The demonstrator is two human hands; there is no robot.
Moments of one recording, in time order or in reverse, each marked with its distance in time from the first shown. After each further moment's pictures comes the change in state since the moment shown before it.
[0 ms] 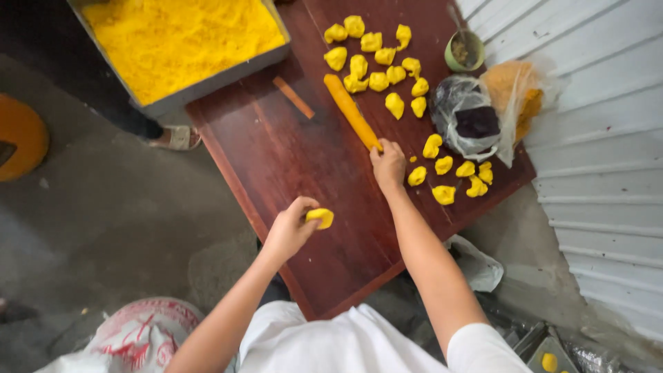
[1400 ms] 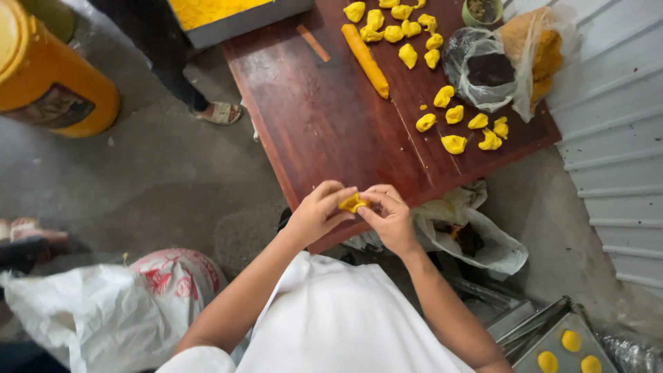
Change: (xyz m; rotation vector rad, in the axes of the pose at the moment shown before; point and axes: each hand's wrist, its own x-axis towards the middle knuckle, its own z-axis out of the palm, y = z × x) left_hand -0.145 0.039 0.078 0.193 0.134 0.732; right_hand -0.240 -0.099 -0.219 1.026 -0.417 -0.085
